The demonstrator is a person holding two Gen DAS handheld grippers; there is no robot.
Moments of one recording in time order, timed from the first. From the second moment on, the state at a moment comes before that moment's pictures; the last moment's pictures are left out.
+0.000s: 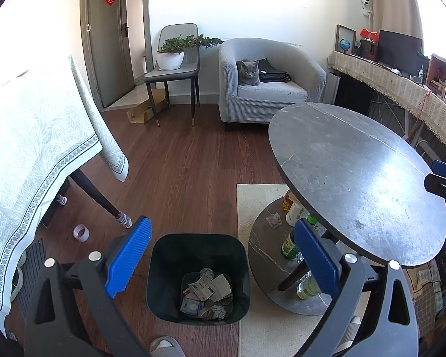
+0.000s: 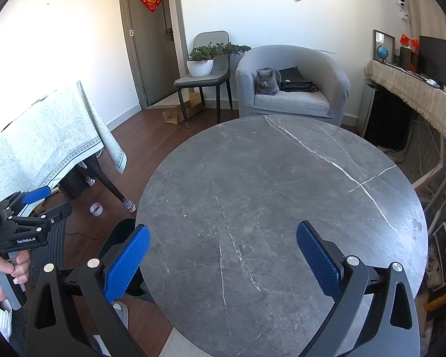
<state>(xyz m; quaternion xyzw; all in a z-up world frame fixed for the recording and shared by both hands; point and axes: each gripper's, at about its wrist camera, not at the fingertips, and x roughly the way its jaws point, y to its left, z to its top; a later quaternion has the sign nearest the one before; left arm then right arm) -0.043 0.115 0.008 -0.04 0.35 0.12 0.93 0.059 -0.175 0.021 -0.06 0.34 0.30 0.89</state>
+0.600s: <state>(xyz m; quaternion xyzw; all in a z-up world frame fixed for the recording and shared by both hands) -0.043 0.115 0.007 -0.04 0.35 0.11 0.93 0.059 -0.173 0.022 -0.06 0.34 0.31 0.89</state>
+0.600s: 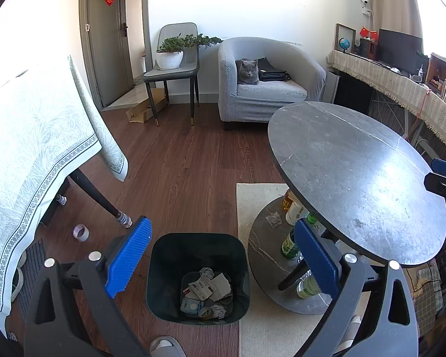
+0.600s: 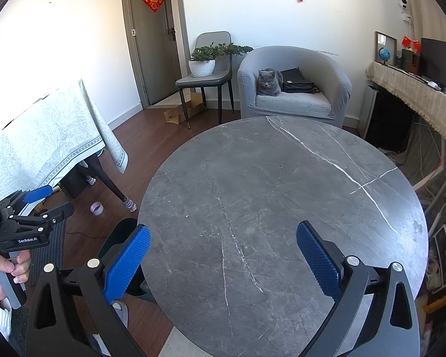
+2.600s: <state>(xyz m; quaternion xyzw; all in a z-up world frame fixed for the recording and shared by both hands) -0.041 0.110 0.004 -0.05 0.35 0.11 0.93 0.058 -0.173 0.022 -0.06 0.33 0.31 0.89</state>
